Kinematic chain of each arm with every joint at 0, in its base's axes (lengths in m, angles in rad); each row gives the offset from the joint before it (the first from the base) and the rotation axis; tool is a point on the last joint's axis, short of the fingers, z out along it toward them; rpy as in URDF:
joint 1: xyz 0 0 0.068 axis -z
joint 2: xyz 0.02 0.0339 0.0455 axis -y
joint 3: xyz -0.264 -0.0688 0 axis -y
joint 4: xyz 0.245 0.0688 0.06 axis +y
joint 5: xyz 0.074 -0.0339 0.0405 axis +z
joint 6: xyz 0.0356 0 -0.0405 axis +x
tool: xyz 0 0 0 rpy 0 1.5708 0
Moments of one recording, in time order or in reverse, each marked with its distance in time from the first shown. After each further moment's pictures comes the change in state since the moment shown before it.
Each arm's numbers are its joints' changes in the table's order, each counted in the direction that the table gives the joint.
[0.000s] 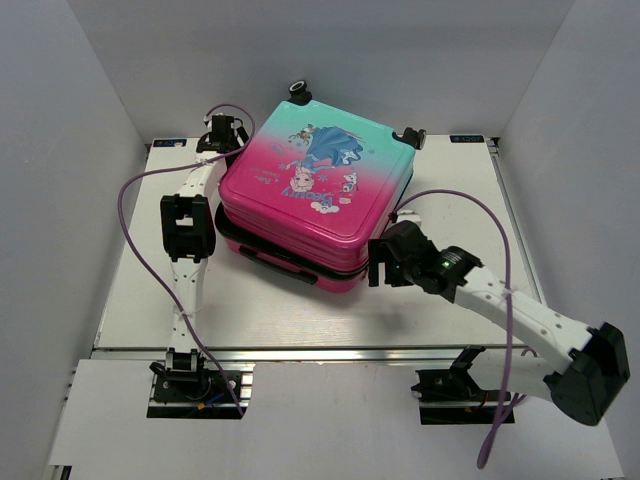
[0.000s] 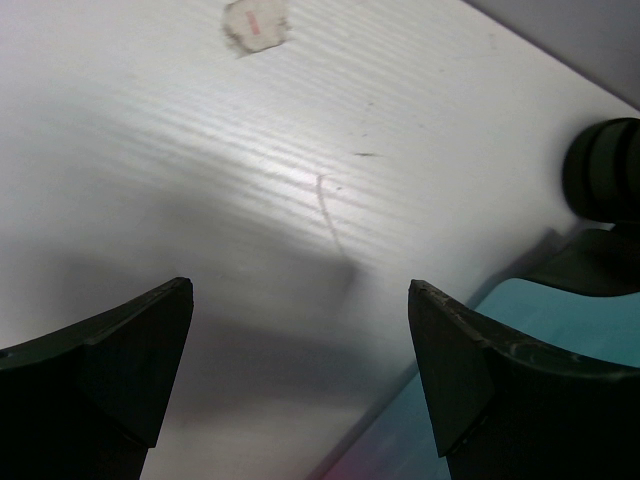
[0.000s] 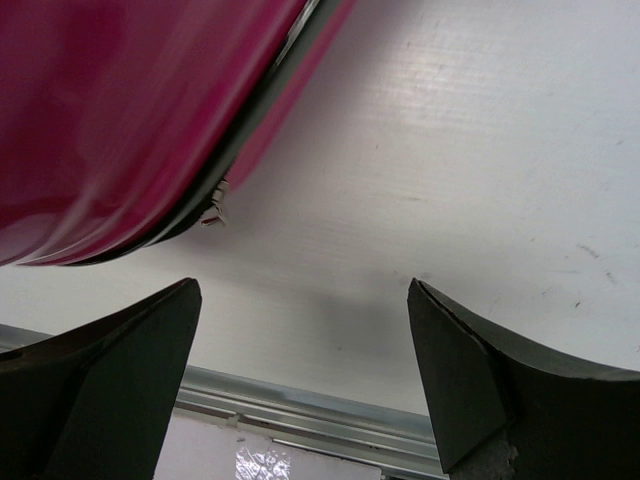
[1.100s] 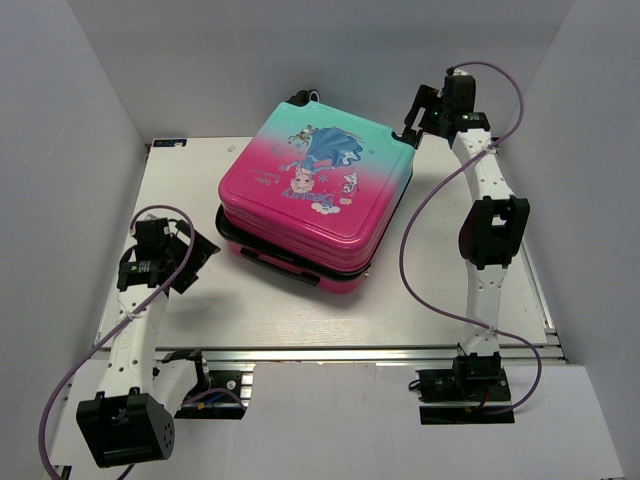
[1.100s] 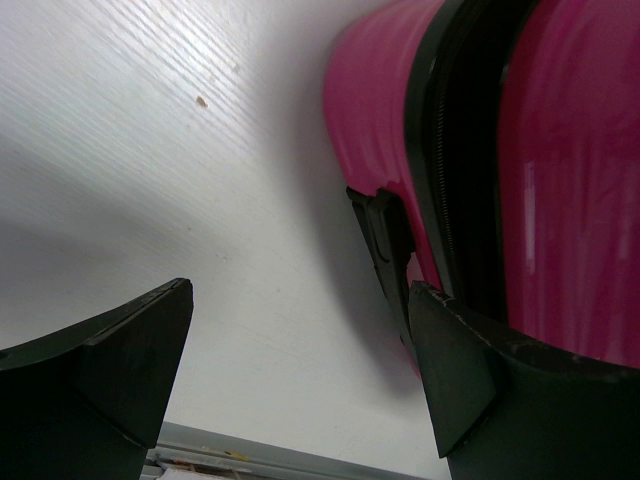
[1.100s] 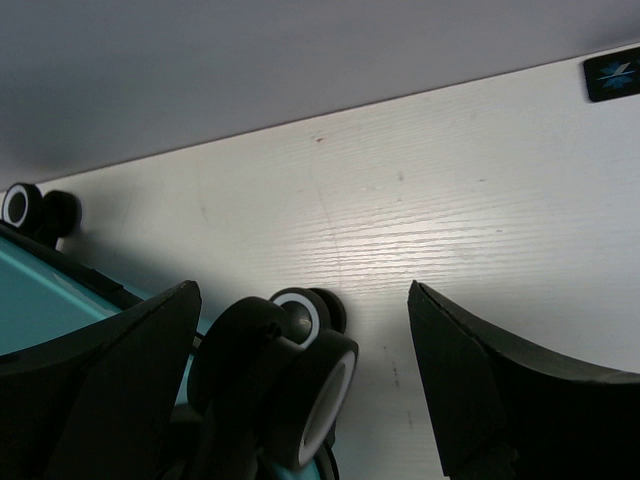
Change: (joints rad) left arm -0.187 1.641 -1.508 0.259 -0.143 -0.290; right arm 0.684 -1.128 1.407 -0.160 0.303 -0.196
